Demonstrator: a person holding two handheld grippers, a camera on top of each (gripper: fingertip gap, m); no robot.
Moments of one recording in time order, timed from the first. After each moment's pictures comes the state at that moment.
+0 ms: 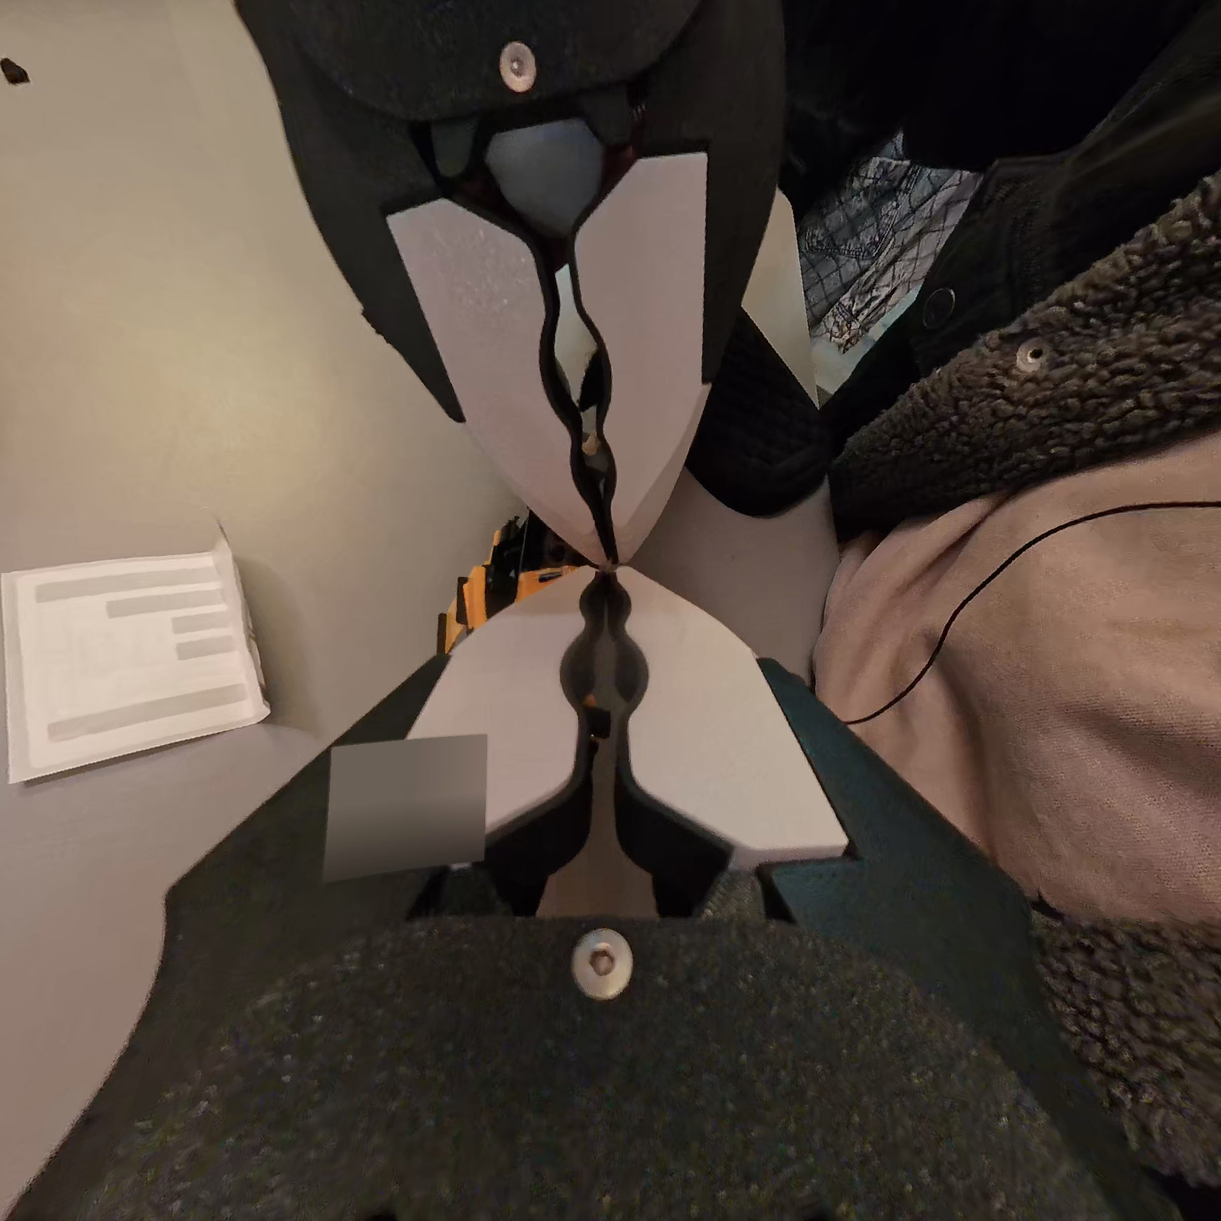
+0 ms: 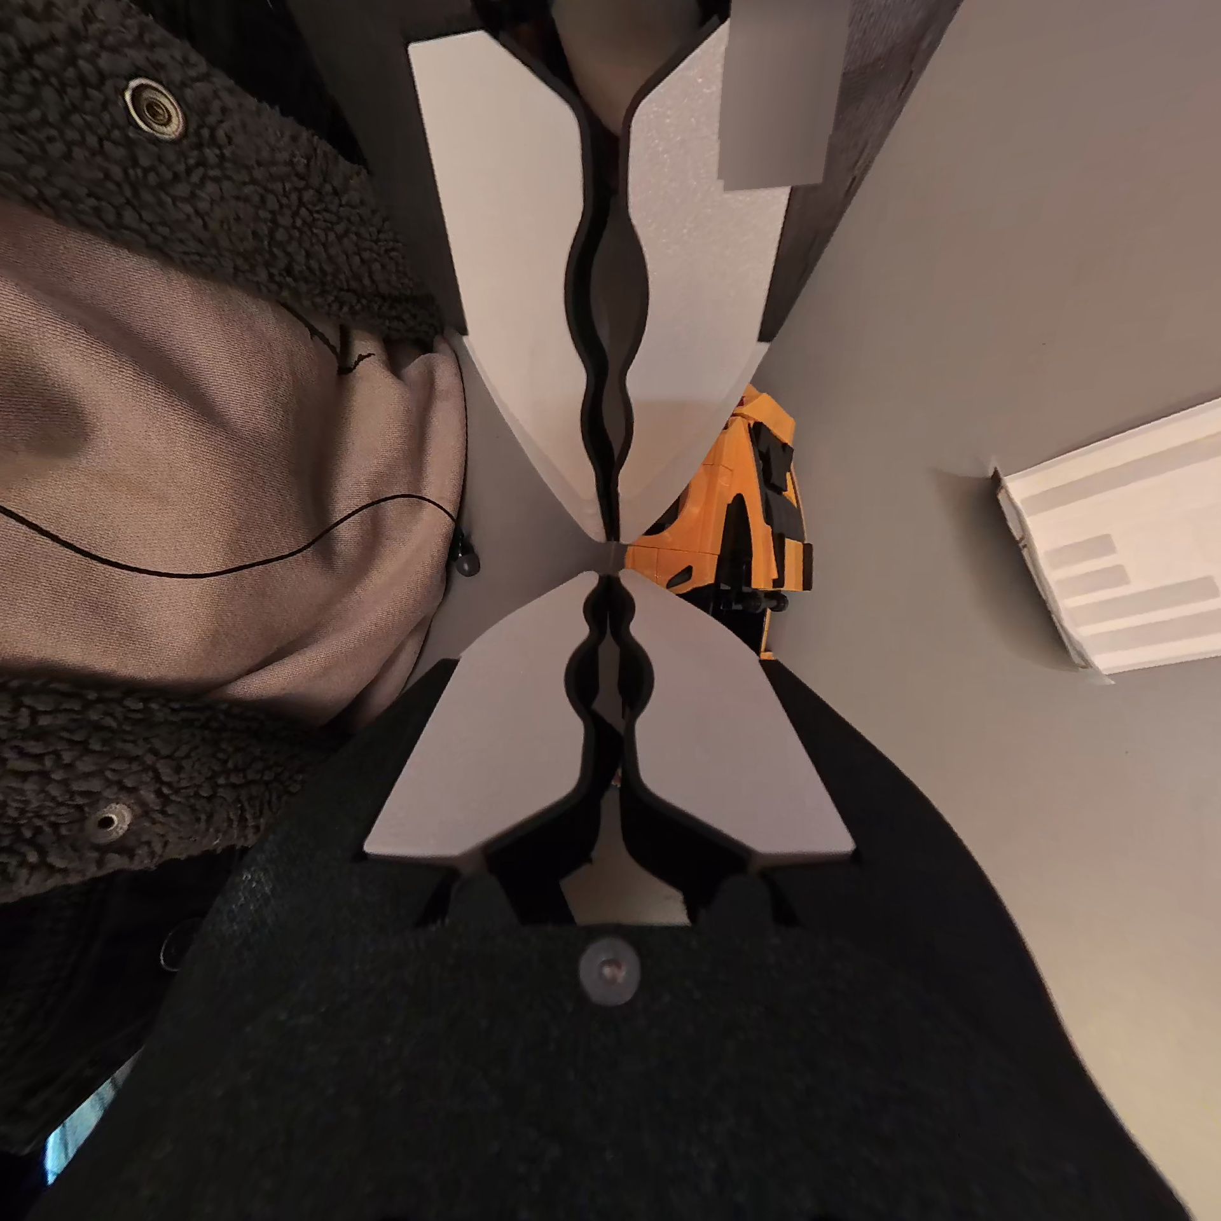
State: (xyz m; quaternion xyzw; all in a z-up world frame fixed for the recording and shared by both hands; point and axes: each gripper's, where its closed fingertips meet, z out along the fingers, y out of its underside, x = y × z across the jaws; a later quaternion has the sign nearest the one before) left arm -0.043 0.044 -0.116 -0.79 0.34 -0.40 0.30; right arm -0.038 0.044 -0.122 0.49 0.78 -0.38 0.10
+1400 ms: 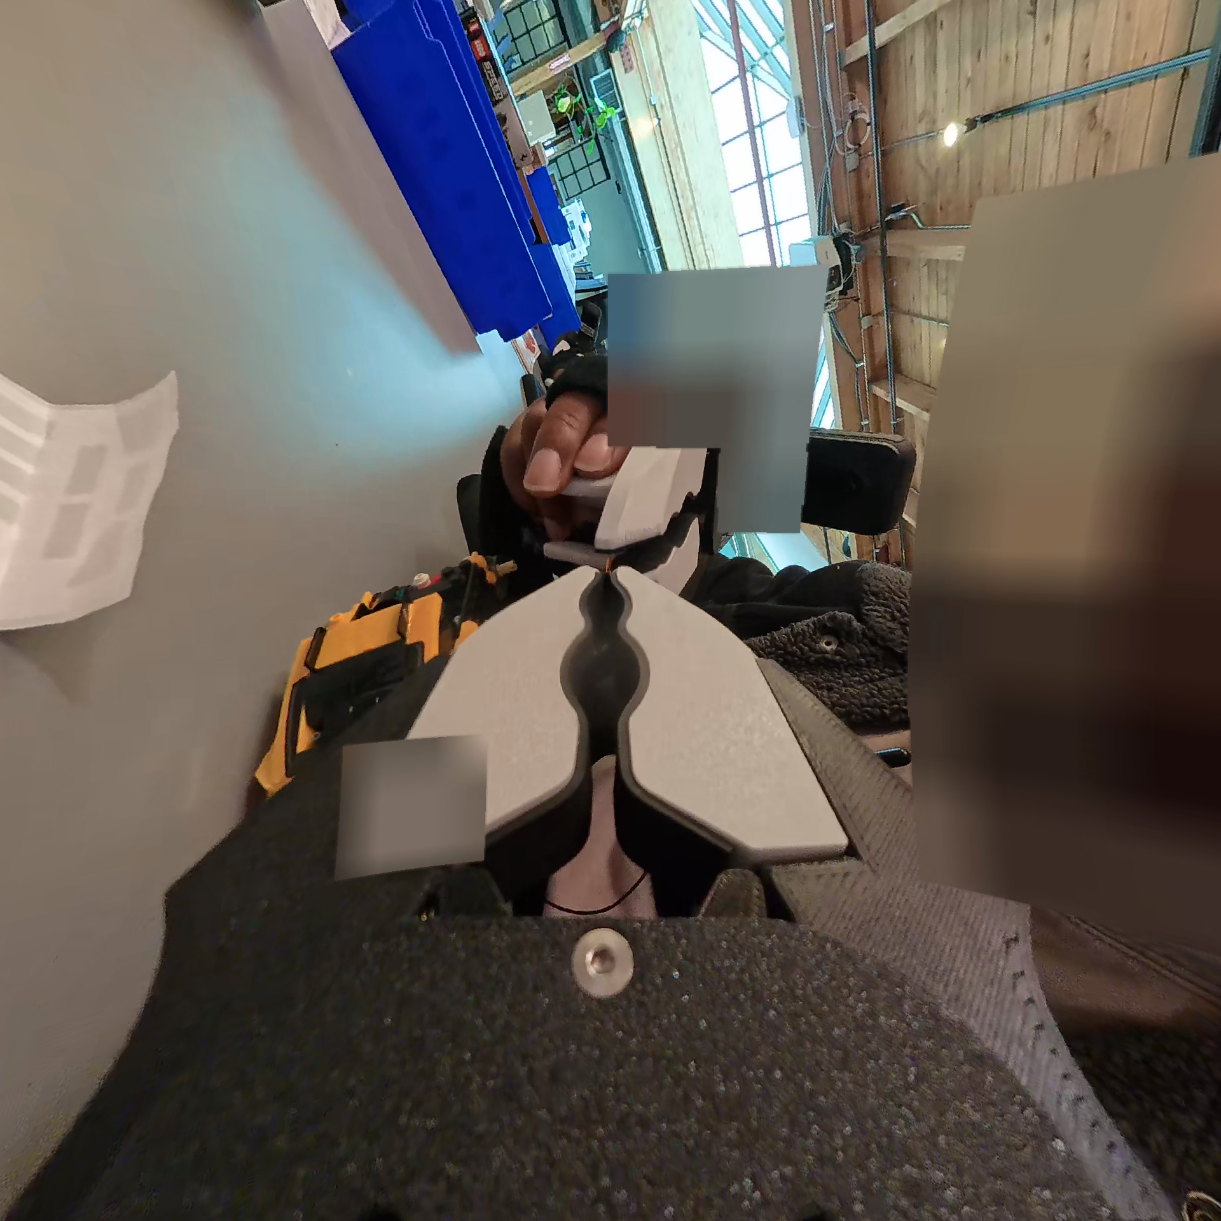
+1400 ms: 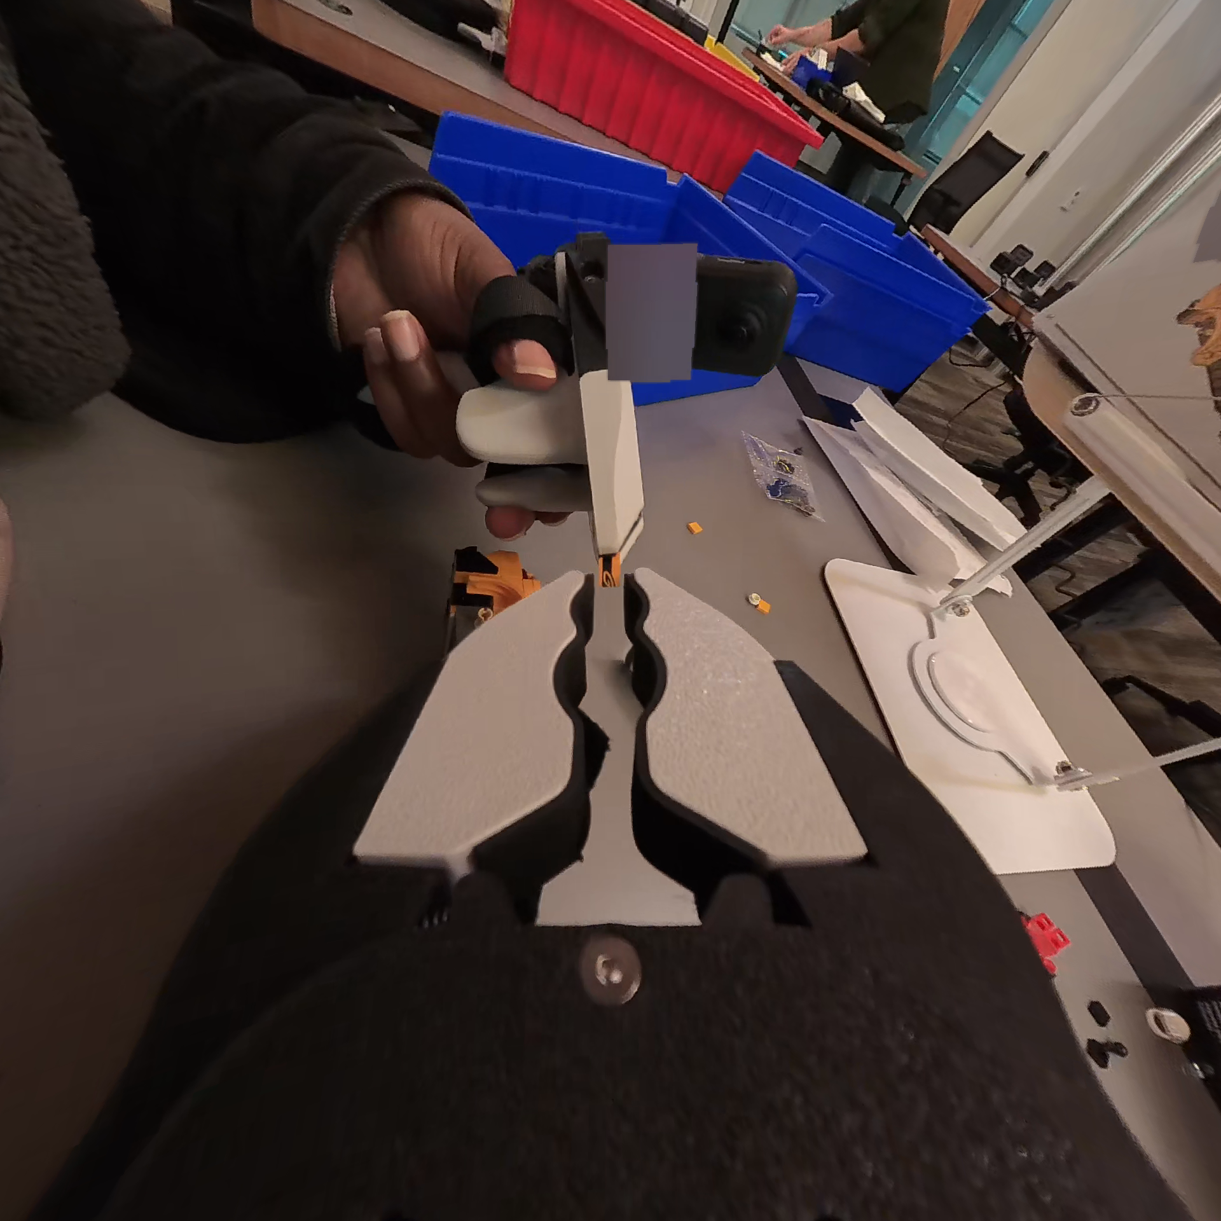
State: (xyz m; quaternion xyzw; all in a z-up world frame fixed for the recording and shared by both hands) left arm -0.061 0.065 -0.085 -0.69 0.01 -0.67 0.26; right arm -0.062 0.065 -0.088 0.40 0.70 -0.35 -0.47
